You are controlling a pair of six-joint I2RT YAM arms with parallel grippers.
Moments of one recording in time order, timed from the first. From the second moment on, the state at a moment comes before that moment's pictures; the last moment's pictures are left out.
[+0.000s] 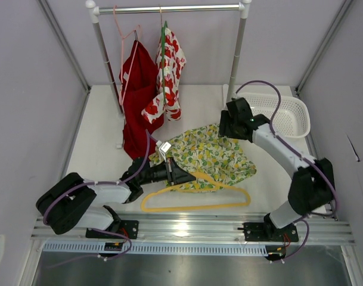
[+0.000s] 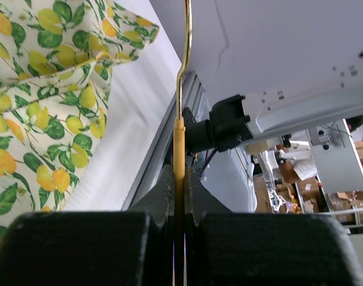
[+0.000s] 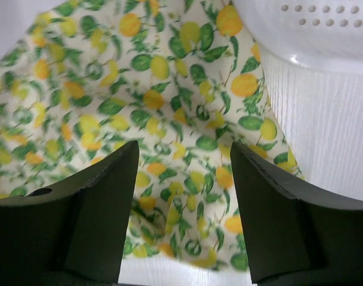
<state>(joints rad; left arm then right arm) -0.74 1.33 0.27 0.99 0.58 -1.03 0.44 1.60 1.29 -0.61 0.20 0.47</state>
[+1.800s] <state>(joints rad) -0.76 1.75 0.47 1.21 0.41 -0.91 1.18 1.27 0.83 -0.35 0.35 0.73</state>
